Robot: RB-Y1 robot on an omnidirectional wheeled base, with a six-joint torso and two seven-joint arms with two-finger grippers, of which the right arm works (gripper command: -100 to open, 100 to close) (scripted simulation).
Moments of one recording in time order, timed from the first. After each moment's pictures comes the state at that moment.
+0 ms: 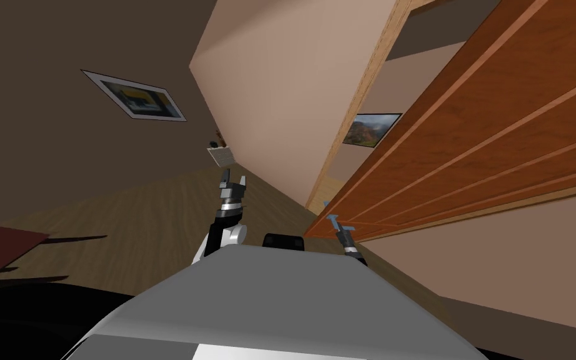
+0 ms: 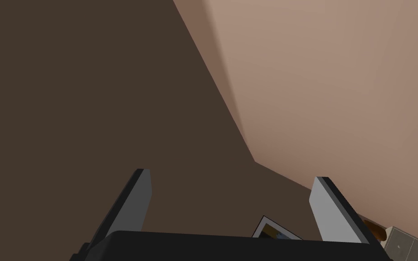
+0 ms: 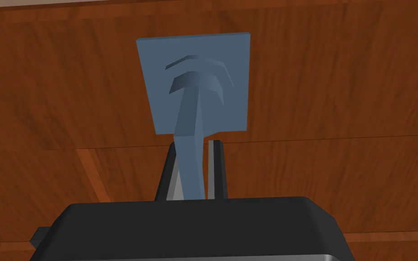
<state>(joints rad) 0.17 -0.48 0.12 -0.58 -0.10 -1.18 -0.42</state>
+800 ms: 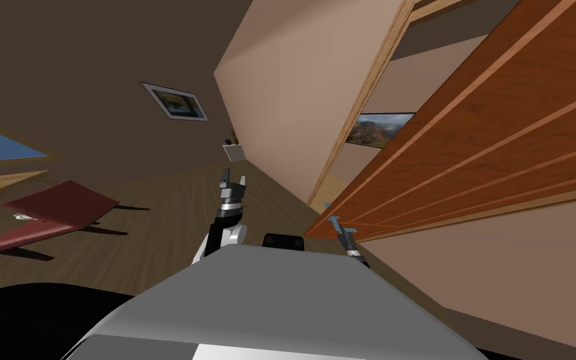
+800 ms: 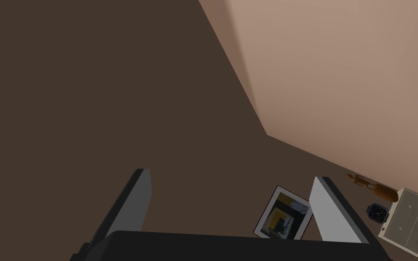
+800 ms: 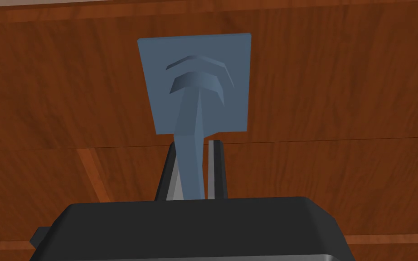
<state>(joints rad) 0.18 -0.49 0.13 -0.54 -0.10 -1.24 -0.43</state>
